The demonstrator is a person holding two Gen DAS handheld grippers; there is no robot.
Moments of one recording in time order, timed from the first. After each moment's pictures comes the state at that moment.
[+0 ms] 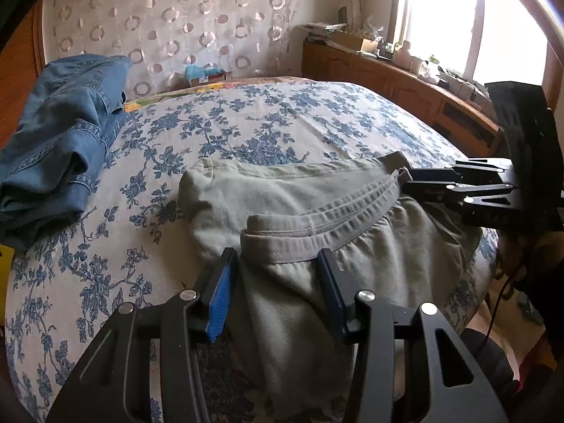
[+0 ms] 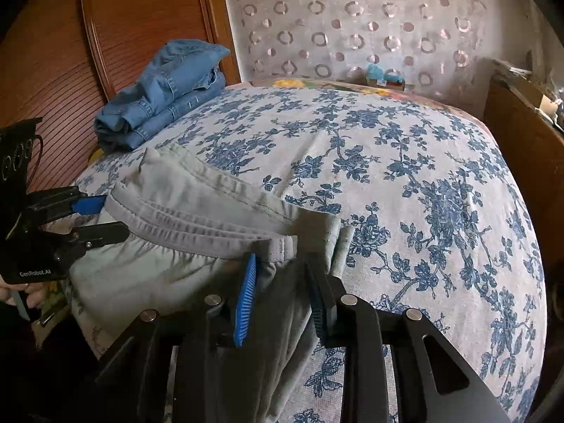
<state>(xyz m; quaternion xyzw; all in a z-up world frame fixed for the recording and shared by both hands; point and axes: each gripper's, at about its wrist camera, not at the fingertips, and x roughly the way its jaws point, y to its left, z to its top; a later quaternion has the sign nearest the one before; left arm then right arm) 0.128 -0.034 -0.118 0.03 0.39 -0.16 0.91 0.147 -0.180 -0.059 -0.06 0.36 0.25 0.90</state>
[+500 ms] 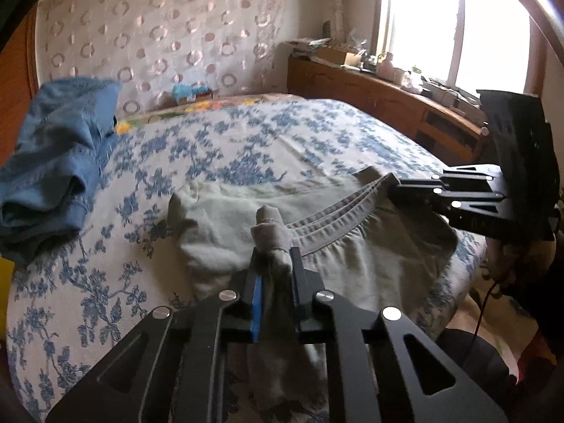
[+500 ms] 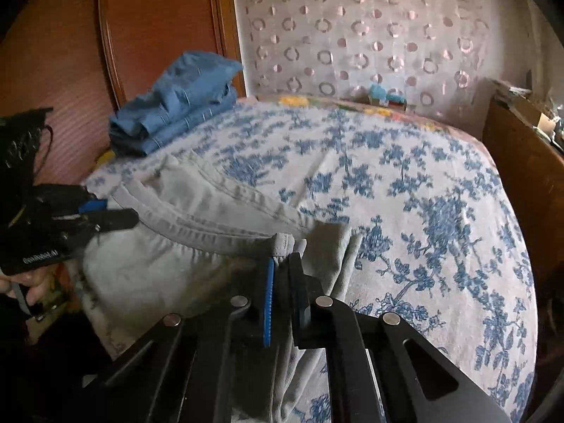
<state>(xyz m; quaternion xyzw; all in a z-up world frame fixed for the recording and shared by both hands) 0.108 -0.037 -0.100 0.04 0.34 -0.19 0.92 0.115 -0.182 -0.049 -0.07 0.31 0.26 0.91</state>
